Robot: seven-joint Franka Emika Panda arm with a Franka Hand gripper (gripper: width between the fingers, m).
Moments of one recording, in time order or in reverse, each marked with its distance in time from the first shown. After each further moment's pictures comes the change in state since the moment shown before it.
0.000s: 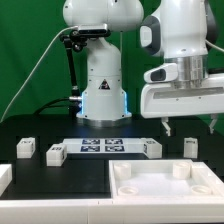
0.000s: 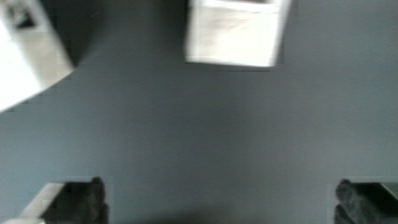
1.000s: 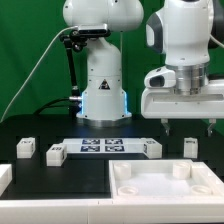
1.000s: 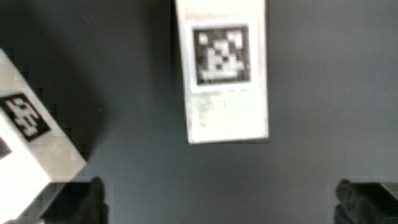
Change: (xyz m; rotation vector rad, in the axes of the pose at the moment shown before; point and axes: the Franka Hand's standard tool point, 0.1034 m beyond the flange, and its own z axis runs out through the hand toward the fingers) arm -0.019 0.006 0.006 -0.046 -0.255 0.095
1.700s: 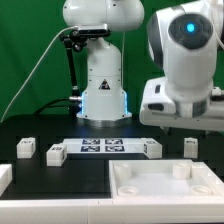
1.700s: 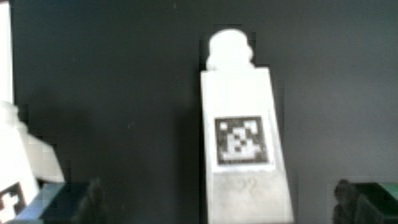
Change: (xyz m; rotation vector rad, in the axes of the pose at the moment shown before) arm -0.012 0.005 0.014 -0.069 -0.541 0.025
